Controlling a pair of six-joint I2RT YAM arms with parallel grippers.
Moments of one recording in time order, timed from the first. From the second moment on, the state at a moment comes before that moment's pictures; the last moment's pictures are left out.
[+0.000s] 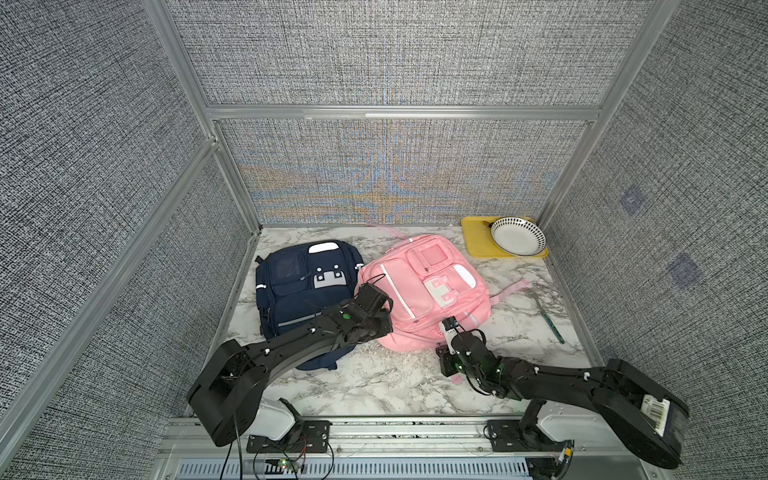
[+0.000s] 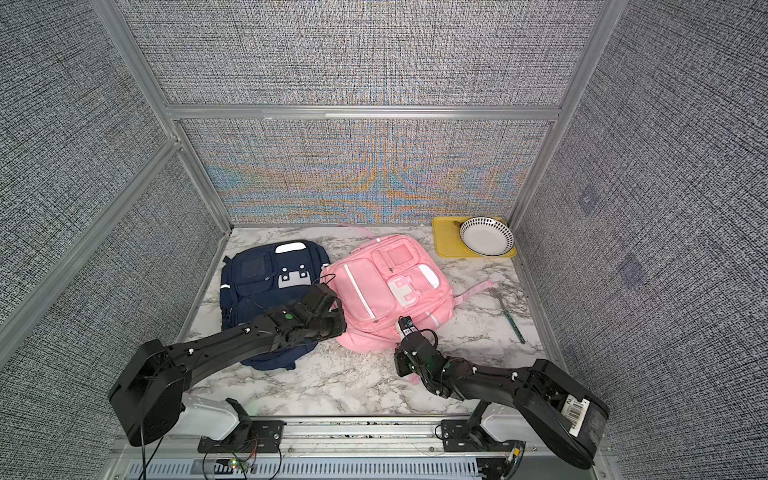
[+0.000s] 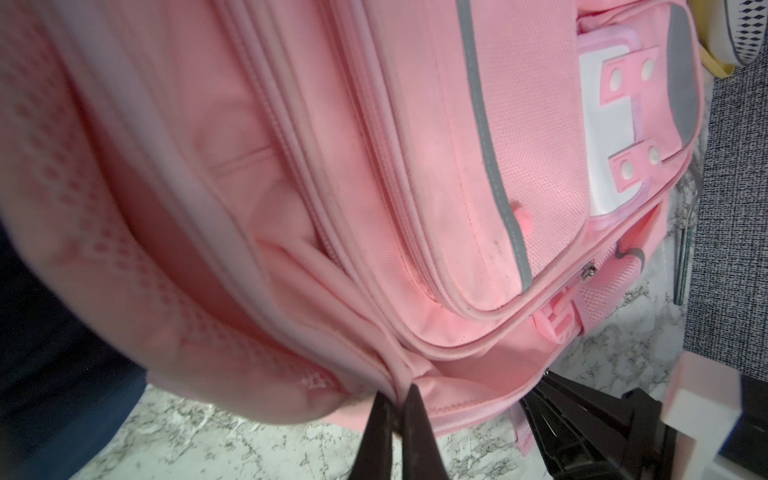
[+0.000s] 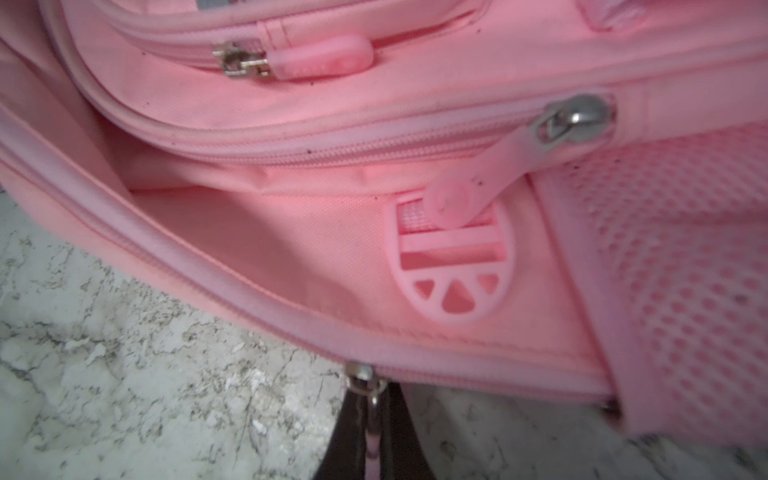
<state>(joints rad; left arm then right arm) -0.77 1.41 0.86 -0.40 0.06 -0.91 0.84 1.26 0.30 0.17 0.15 0.45</state>
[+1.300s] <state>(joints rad) -0.65 1.07 0.81 -0.50 0.16 -0.86 0.68 1.41 0.49 0.15 0.07 0.39</state>
